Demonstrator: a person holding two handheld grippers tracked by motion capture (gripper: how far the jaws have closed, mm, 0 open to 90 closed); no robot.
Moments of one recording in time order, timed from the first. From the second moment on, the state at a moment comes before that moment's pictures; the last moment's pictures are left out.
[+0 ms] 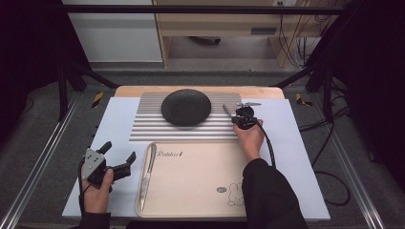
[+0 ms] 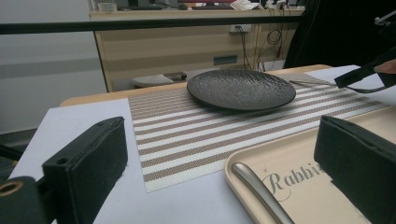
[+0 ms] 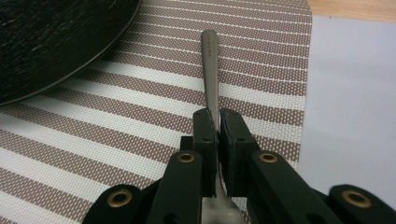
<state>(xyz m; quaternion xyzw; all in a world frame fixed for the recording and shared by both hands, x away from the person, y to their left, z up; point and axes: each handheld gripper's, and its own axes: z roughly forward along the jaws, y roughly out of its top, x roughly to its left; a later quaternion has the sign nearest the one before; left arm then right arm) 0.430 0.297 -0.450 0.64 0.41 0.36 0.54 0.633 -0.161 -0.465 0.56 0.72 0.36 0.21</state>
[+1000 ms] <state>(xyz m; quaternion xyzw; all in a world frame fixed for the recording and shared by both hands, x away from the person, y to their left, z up) 0.430 0.298 -0.450 0.64 0.41 0.36 0.54 0.634 -0.143 -0.479 0.56 0.72 0.36 0.20</state>
